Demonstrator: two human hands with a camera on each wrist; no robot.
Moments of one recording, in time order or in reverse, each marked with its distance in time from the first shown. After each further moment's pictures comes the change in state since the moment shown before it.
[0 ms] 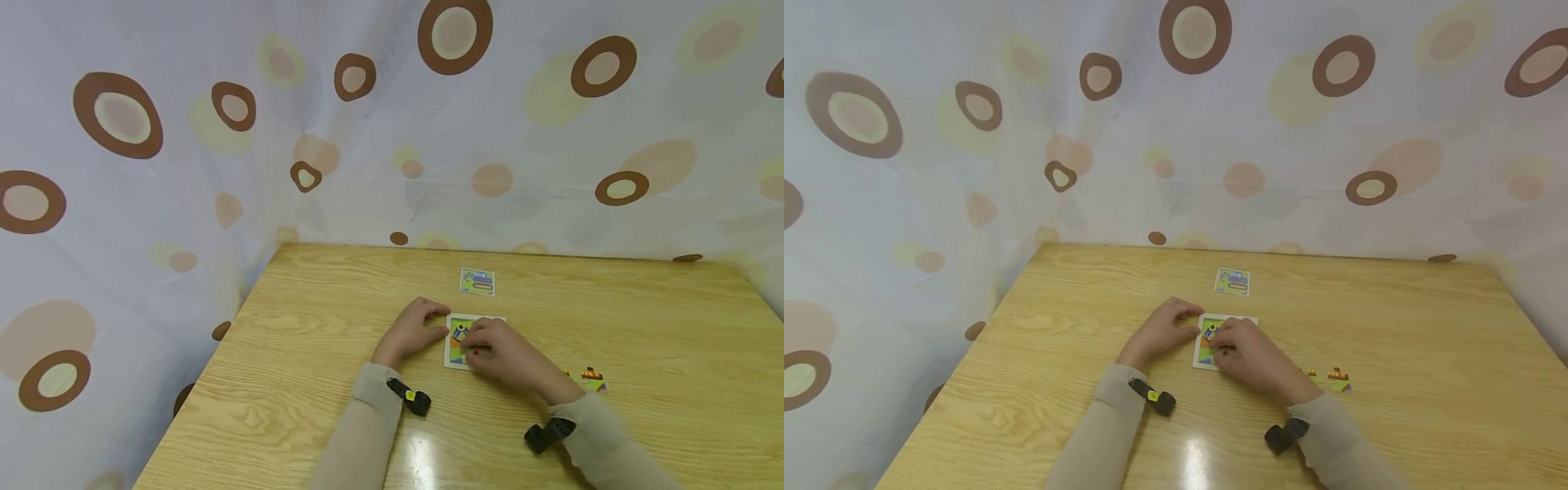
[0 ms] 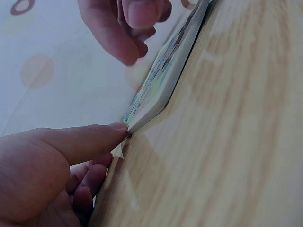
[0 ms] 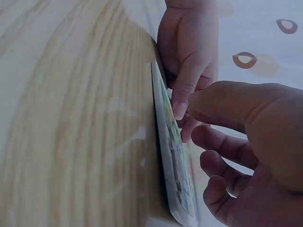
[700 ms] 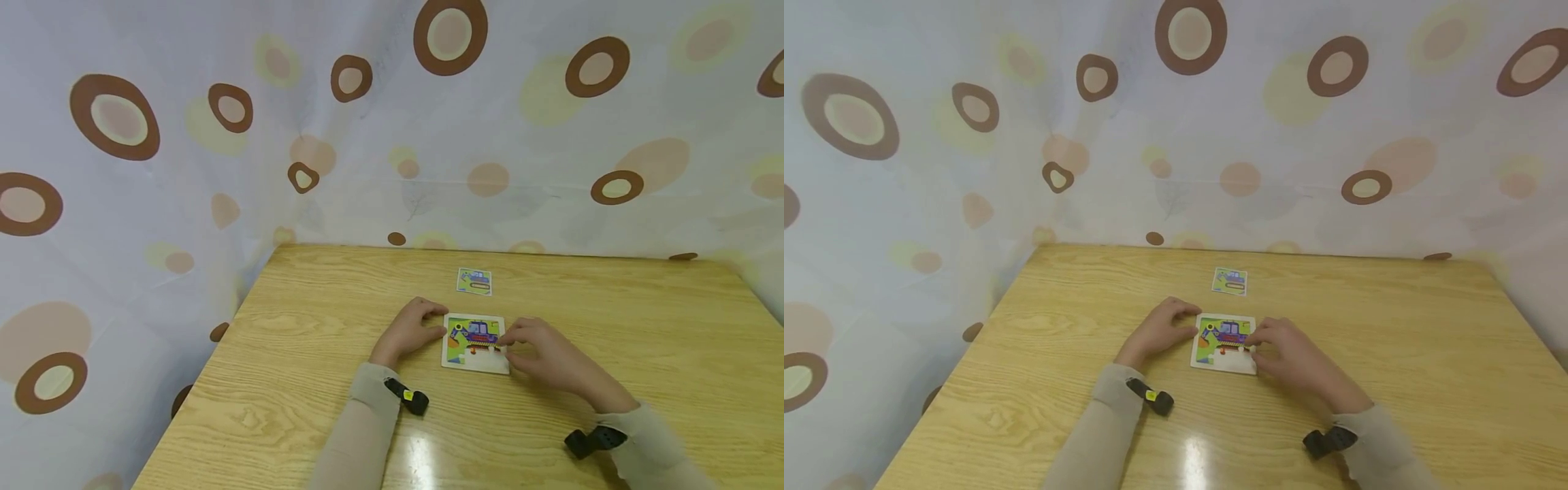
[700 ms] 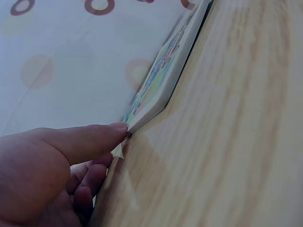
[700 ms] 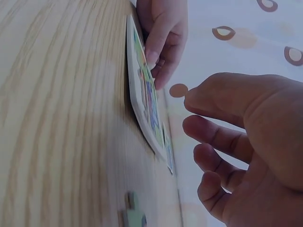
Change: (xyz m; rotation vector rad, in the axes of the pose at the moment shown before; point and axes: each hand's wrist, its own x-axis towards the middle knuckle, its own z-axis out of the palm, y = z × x) left_hand 0.002 -0.001 0.001 -0.008 -0.008 0.006; right_hand -0.042 0.010 -0.040 -0.082 0.026 0.067
